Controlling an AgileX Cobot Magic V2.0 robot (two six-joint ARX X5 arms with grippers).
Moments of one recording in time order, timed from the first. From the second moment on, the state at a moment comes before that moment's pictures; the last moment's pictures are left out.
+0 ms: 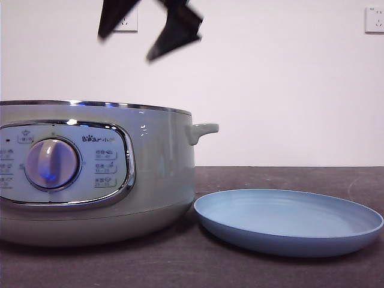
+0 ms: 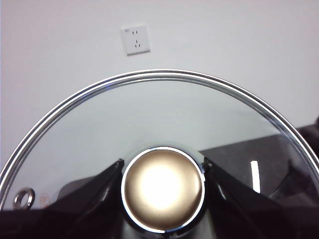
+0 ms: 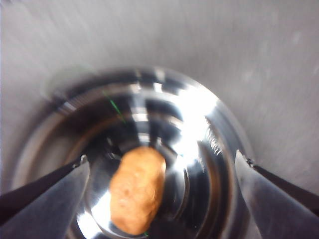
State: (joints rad) left arm -0.52 0.64 1.52 -0.90 -0.40 0.12; right arm 0.80 1.85 1.76 -0.69 -0.17 -0.22
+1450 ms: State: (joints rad) left arm -0.52 0.64 1.52 -0.92 -0.37 0.10; right arm 0.78 1.56 1.88 -0.79 -0.05 -0.29
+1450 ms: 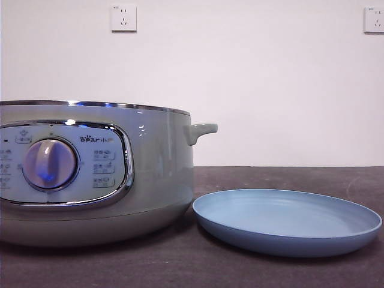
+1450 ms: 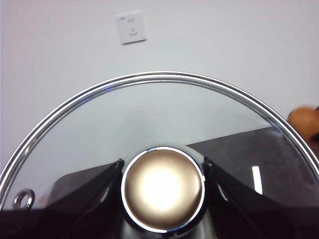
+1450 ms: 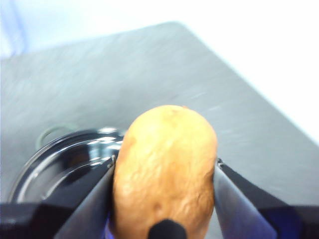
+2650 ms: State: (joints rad) left arm -0.52 0.94 1.52 -0.78 0.02 0.10; right arm 0.41 1.32 1.54 -1.14 -0.06 -0.13
